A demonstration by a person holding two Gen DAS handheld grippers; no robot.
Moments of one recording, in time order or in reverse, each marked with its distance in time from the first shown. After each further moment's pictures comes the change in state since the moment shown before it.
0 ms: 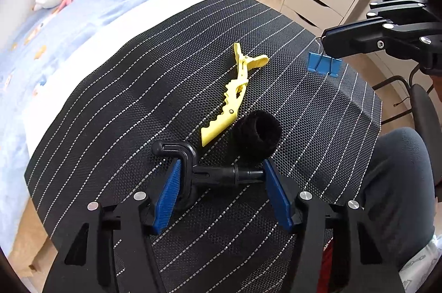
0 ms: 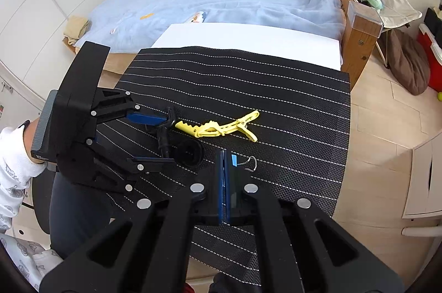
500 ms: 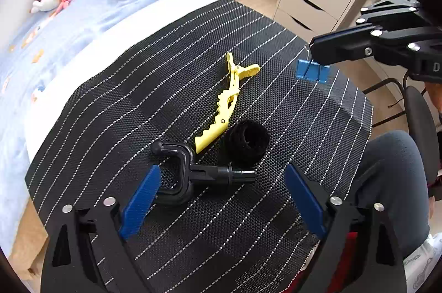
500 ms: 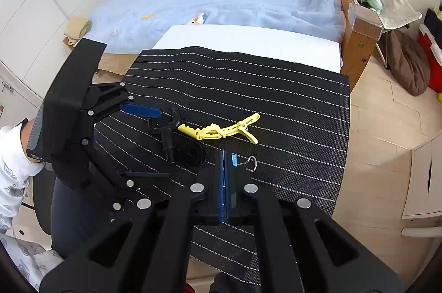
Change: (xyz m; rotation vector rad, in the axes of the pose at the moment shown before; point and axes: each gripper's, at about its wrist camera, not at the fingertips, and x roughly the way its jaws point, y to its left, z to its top) left arm -0.006 -0.003 0.004 0.002 -0.010 -0.032; right arm -0.004 0.000 0.002 0.002 -0.001 0.001
